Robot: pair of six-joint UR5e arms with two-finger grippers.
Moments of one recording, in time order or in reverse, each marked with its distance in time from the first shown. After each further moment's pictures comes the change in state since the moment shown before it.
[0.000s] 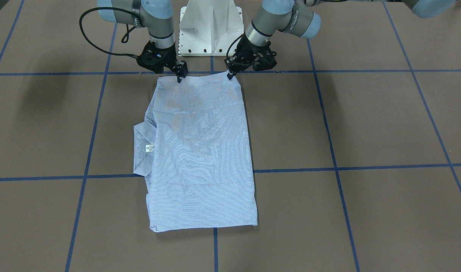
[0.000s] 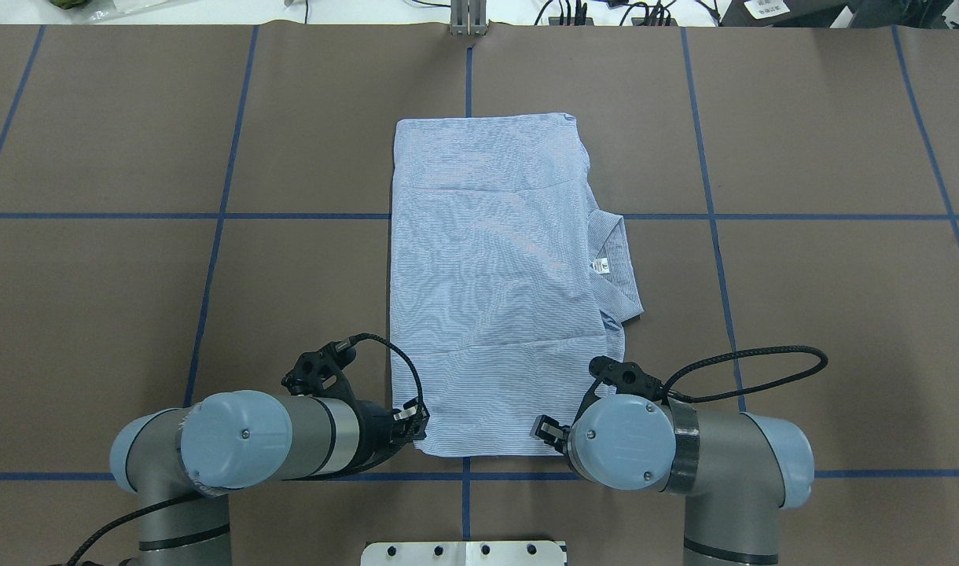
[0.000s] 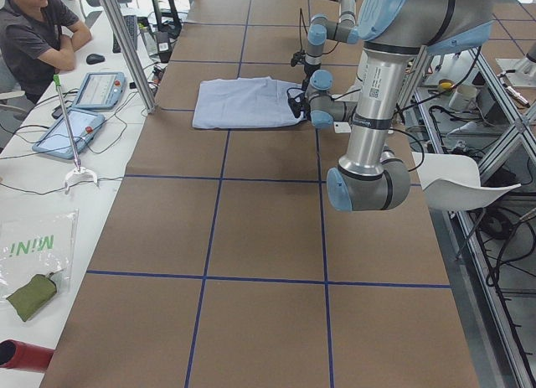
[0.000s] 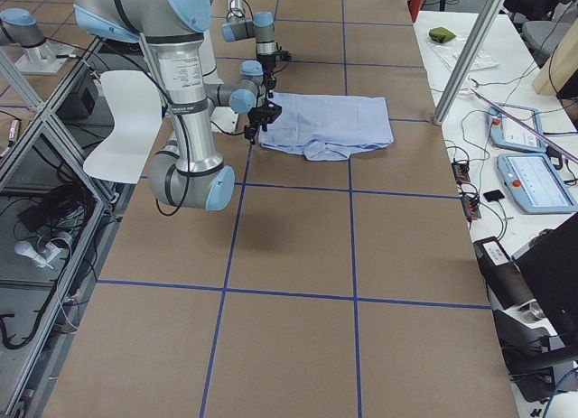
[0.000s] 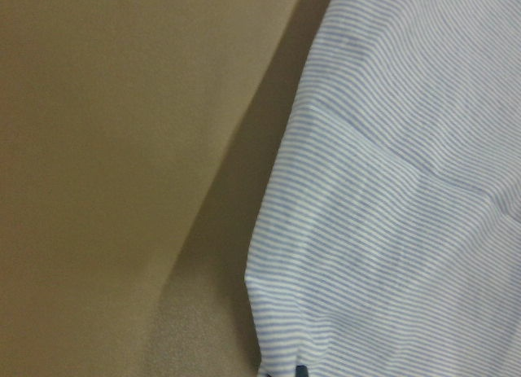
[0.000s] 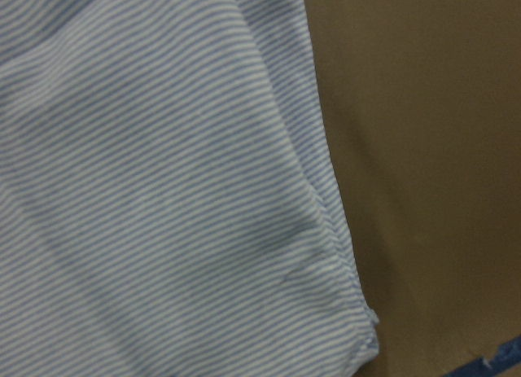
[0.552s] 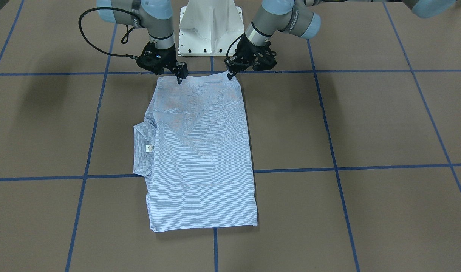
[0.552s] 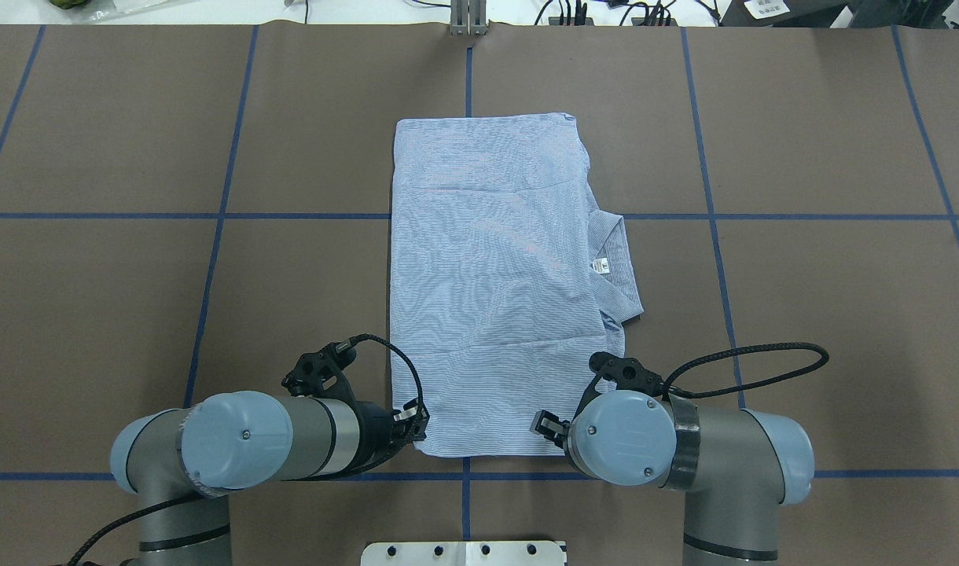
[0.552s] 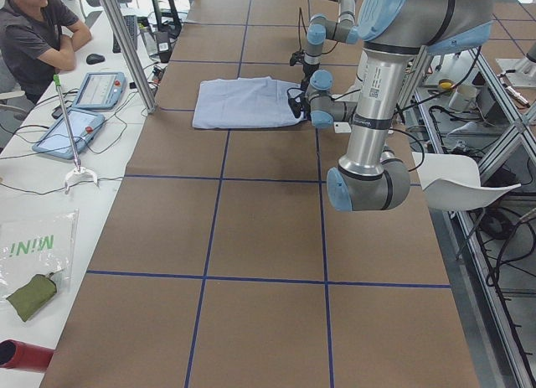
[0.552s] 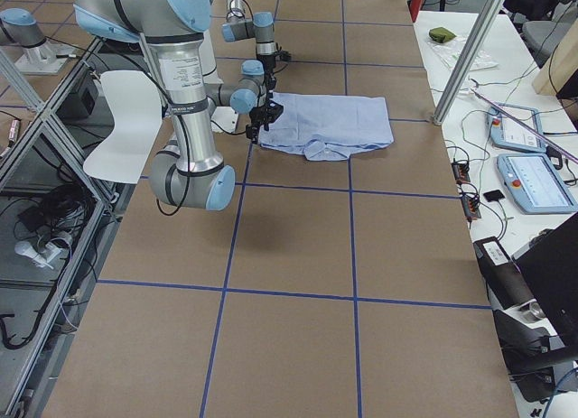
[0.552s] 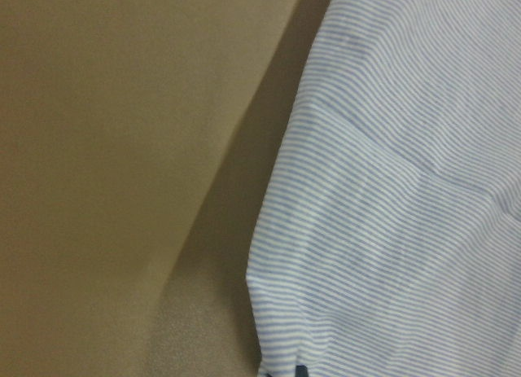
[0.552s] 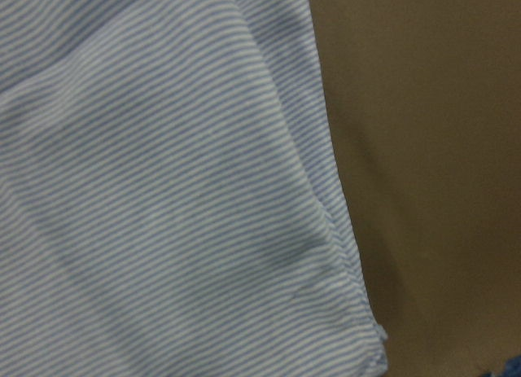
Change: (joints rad) left arm 0.001 0.000 0.001 0.000 0.000 0.000; right arm 0.007 0.001 -0.004 0.003 -0.005 -0.005
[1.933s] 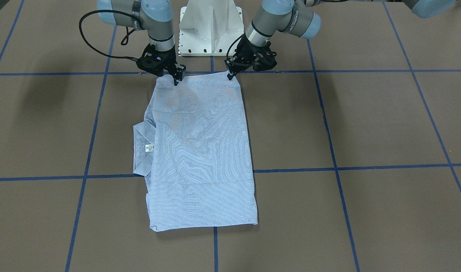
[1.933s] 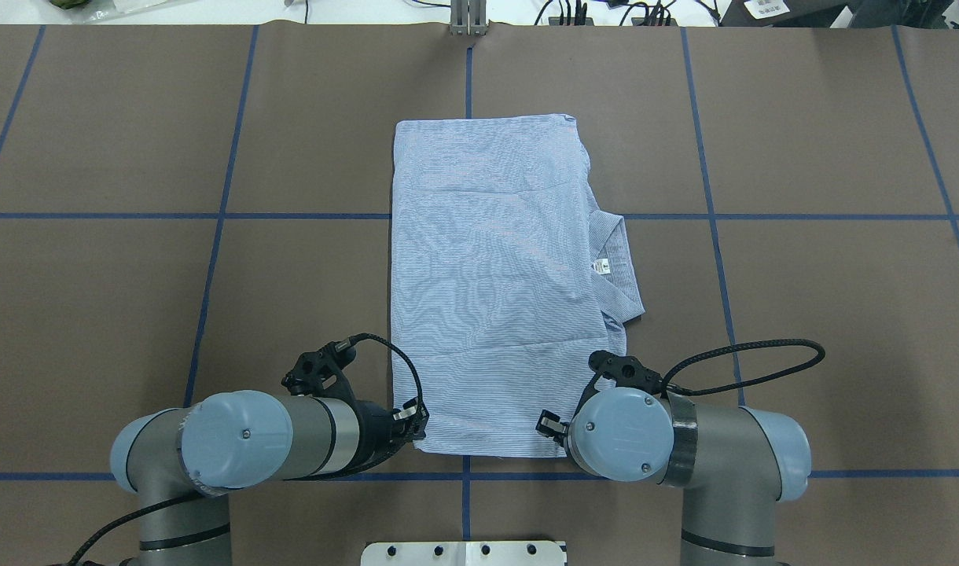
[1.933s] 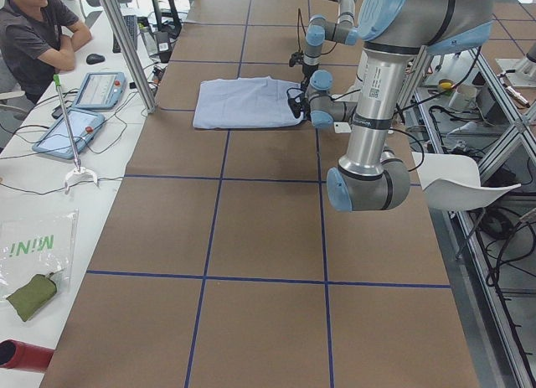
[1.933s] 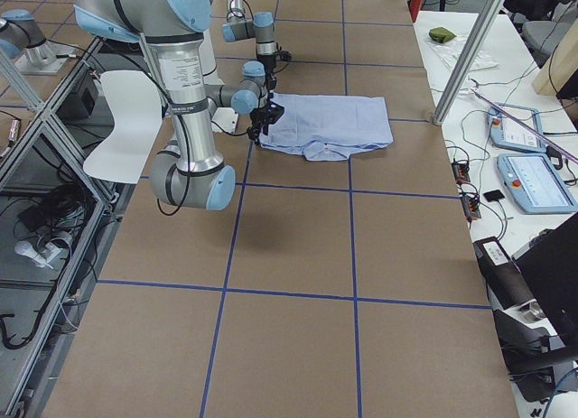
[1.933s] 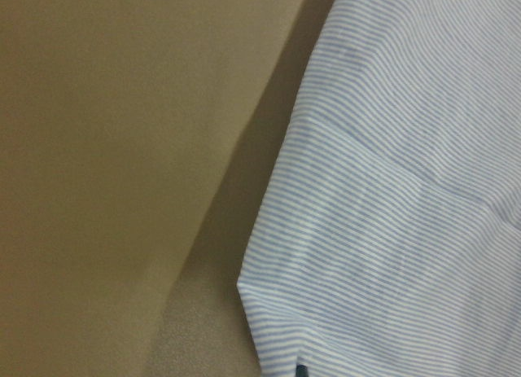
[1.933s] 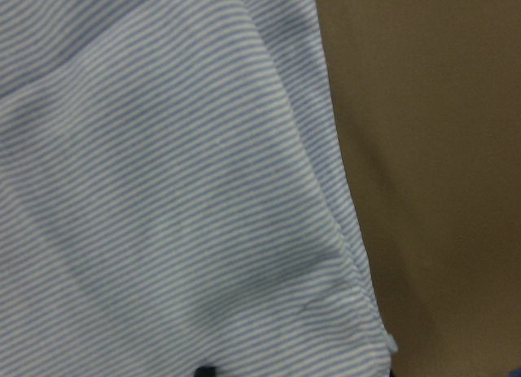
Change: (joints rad) left arm -0.001 0.000 0.002 0.000 0.002 0.001; right arm 0.004 0.002 -0.012 0.000 0.007 -0.011
